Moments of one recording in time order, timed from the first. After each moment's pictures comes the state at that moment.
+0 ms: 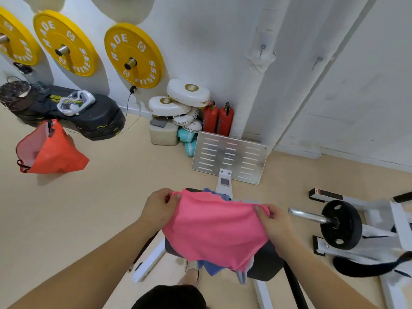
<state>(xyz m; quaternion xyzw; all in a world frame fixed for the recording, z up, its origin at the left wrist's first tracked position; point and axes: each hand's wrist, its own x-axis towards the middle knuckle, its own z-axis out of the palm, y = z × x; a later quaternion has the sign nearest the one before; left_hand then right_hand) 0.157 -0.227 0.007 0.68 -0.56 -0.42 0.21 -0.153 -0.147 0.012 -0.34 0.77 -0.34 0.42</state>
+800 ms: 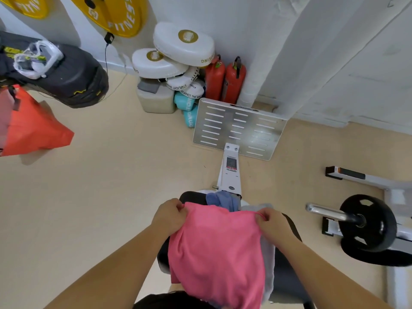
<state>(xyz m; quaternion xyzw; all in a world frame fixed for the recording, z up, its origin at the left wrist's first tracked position) 0.119 -0.365 -0.137 0.72 -0.52 -0.45 -0.08 -0.187 -0.297 -0.124 -0.39 0.80 -0.04 0.46</state>
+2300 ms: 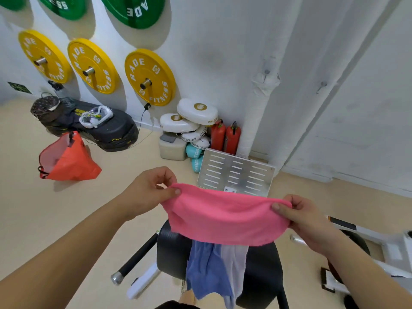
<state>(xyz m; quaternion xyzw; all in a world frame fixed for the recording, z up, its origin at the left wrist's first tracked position) 0.129 -0.259 0.150 0.57 -0.61 -0.48 0.25 -0.256 -0.201 0.103 -0.38 0.57 -0.39 0.62</state>
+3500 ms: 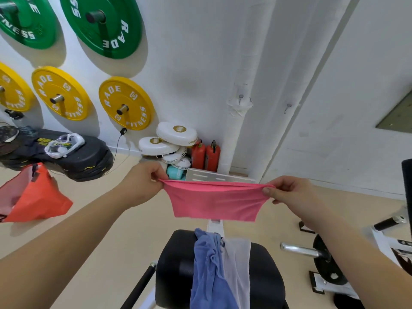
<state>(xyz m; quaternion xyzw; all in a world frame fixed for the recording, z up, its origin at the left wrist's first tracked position) 0.162 -0.344 0.181 0.58 -0.72 -0.31 0.22 -0.216 -0.234 0.190 -0.48 0.67 -0.40 0.41</state>
